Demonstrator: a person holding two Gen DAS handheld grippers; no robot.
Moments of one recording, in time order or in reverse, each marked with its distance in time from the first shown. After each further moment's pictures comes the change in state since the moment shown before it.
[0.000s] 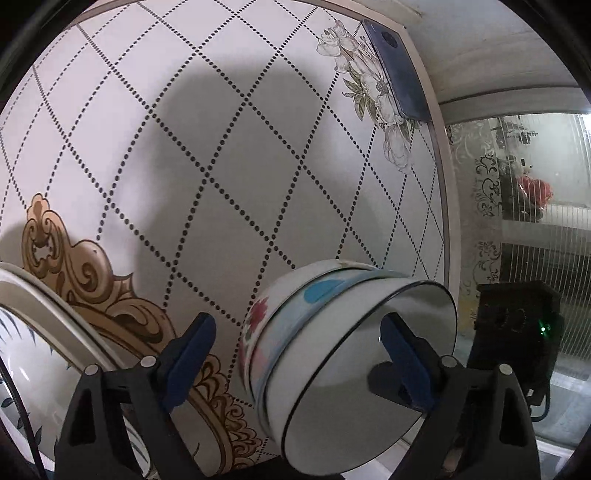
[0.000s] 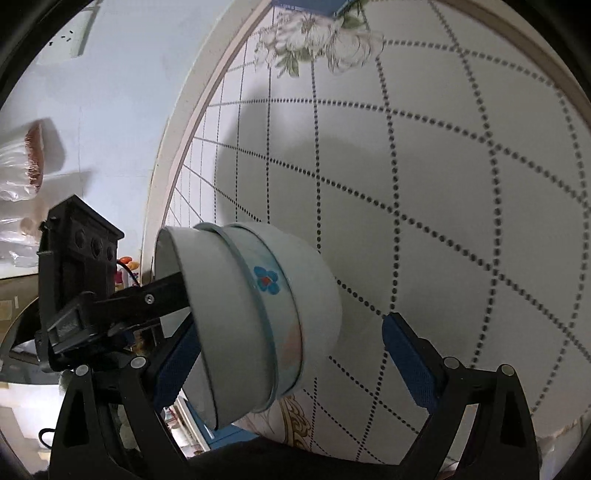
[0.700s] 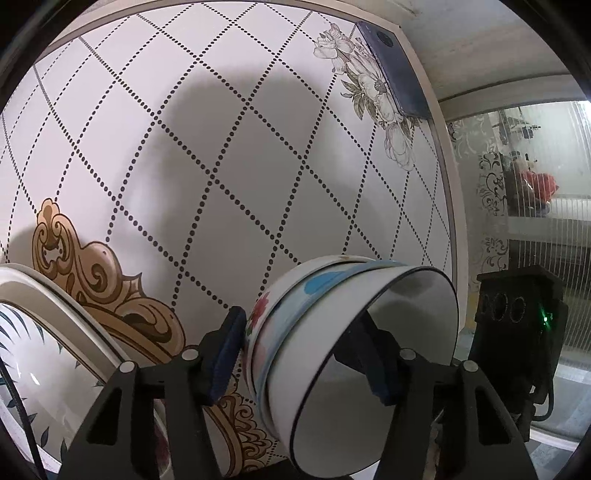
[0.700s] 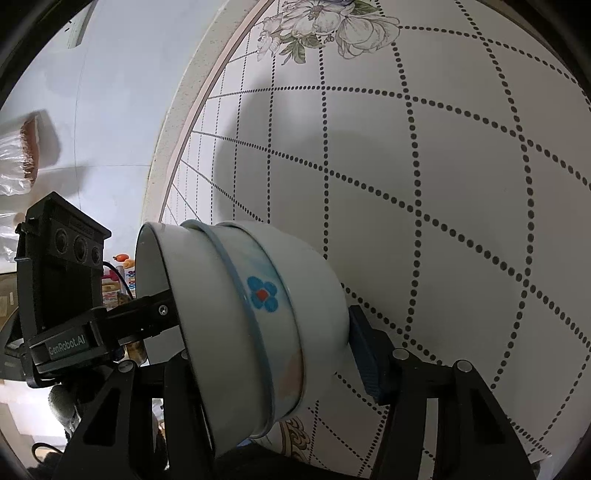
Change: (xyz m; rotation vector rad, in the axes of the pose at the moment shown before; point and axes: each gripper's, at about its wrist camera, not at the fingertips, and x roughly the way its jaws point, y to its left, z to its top) left arm -0.008 0.001 -0.008 0.032 -0.033 0.053; right arm 0.028 0.010 0.008 -0.018 -0.008 -0.009
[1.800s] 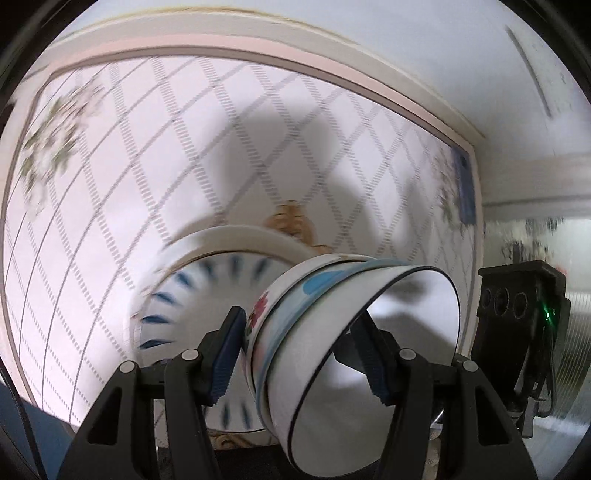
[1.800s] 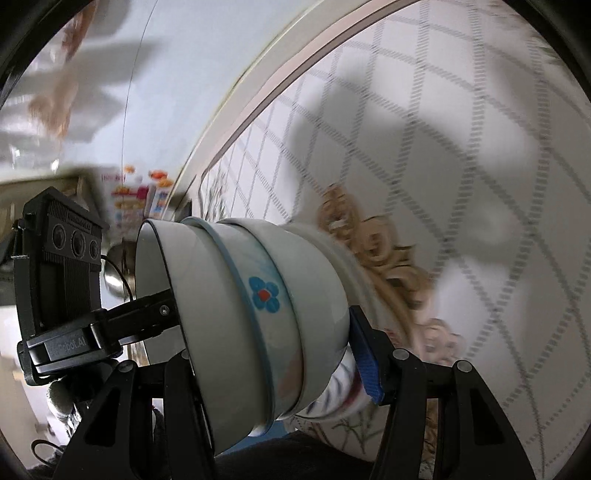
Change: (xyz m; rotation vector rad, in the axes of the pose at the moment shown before) left arm -0.146 0.158 -0.063 -0.307 -0.188 0.051; right arm 0.086 0.168 -0.011 -0.281 0.228 0.052
